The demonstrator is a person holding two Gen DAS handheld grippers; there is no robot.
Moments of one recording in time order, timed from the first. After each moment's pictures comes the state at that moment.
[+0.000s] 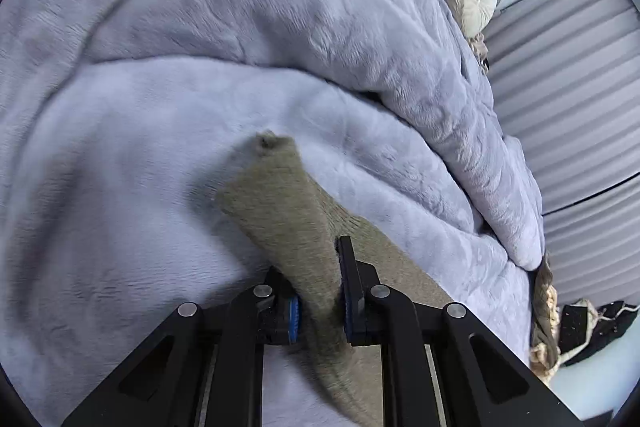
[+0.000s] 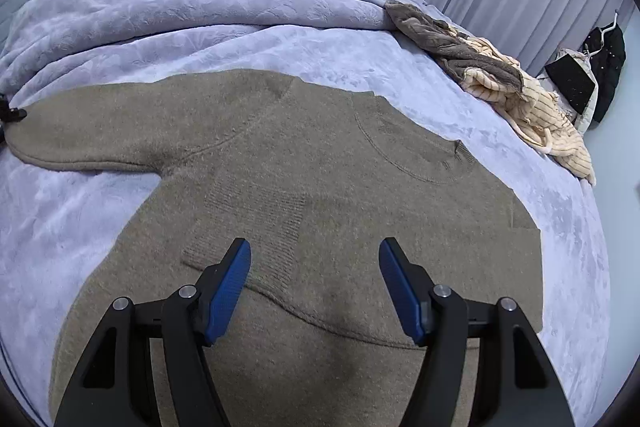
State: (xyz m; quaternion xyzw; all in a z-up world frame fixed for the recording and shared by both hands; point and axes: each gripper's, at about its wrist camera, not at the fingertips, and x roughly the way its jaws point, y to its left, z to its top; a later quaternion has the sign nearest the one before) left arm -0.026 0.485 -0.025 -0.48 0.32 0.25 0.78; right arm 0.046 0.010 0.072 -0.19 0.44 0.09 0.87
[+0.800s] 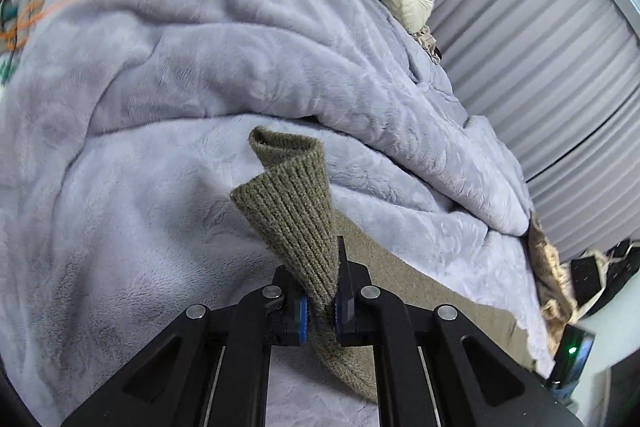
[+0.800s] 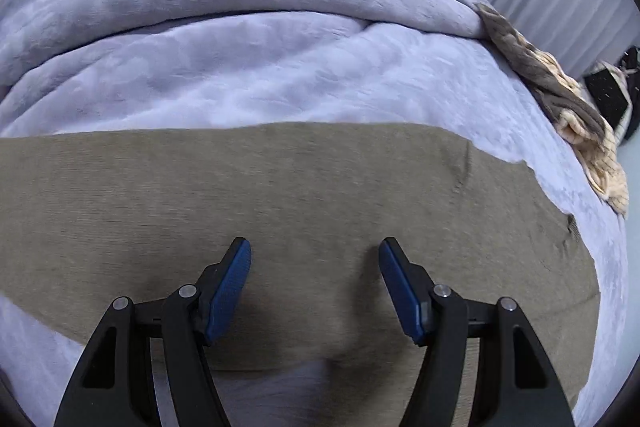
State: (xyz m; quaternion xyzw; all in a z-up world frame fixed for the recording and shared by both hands) left arm -0.044 0.467 0.023 -0.39 0.30 0.20 0.85; right arm 0.125 0.191 0.019 -0.20 0.49 0.14 0.84
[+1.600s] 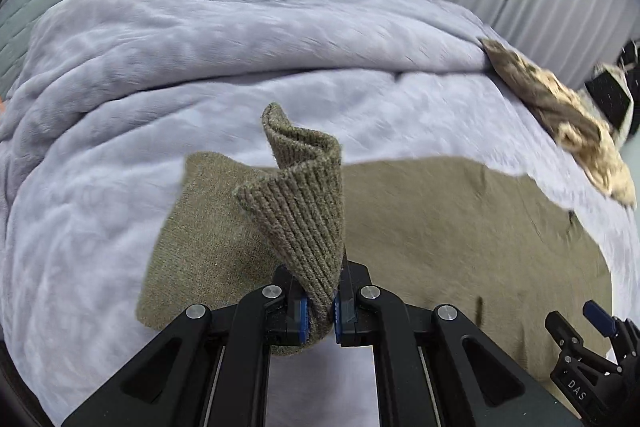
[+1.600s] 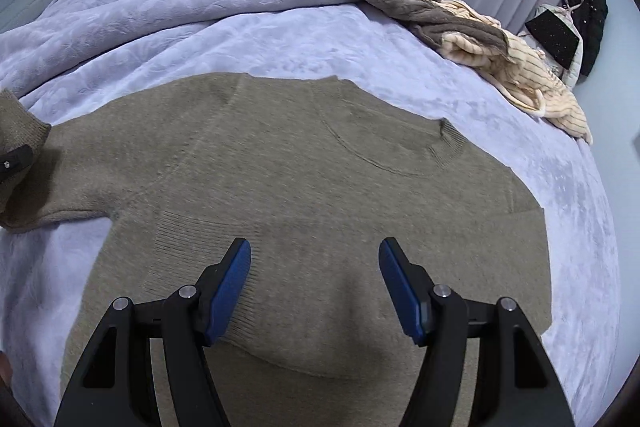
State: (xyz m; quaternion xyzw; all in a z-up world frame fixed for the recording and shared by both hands) left arm 0.062 0.215 0.058 -0.16 0.44 0.12 0.88; right arm 0.092 -0.010 0.062 -0.14 0.48 0.03 0.87
